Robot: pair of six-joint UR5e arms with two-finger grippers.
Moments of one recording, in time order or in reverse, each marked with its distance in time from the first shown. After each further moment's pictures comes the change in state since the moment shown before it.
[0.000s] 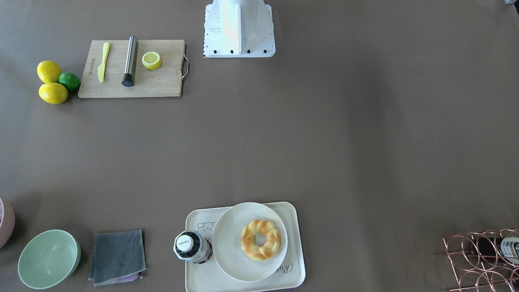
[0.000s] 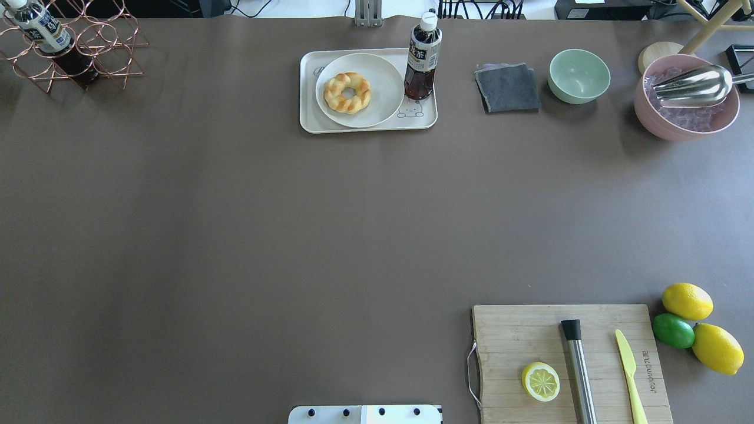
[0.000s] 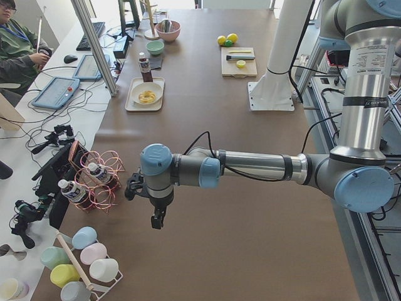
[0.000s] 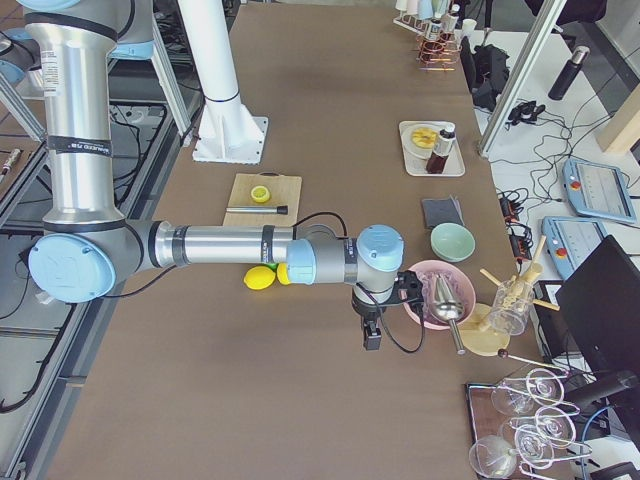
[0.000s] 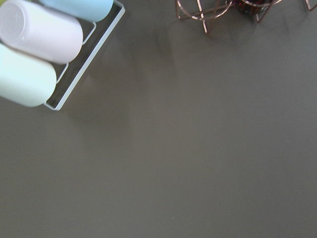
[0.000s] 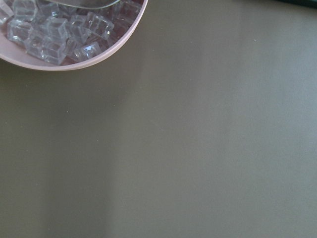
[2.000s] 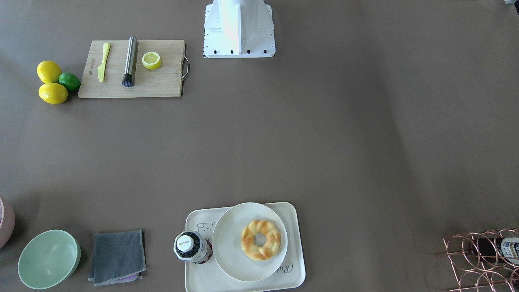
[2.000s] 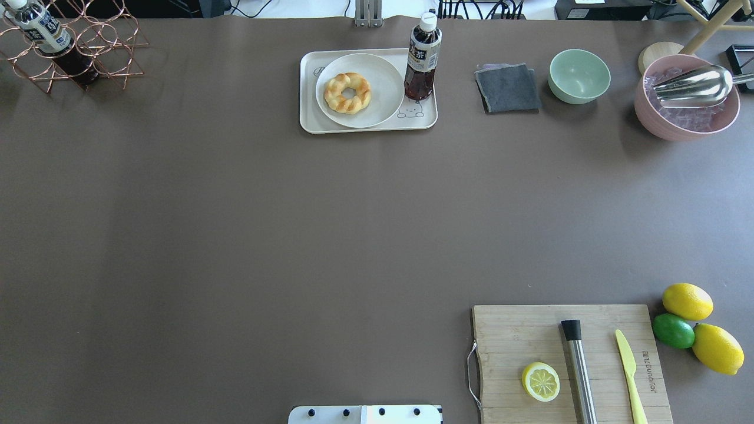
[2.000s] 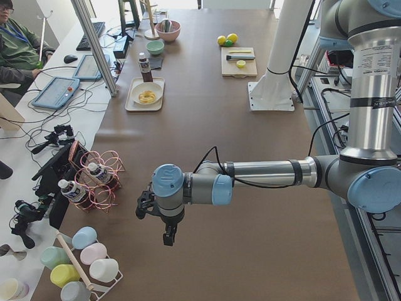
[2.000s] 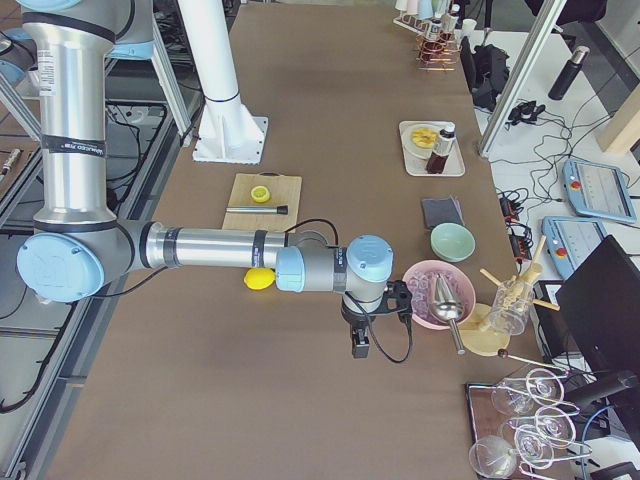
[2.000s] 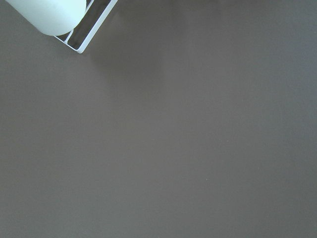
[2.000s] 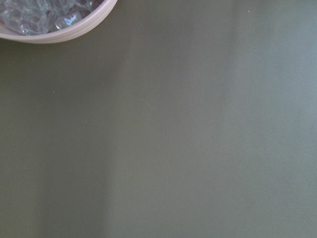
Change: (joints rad) left arm -0.017 0.062 0.045 -0.063 0.000 0.011; right arm 0.002 -0.041 0.002 0.004 0.002 0.002
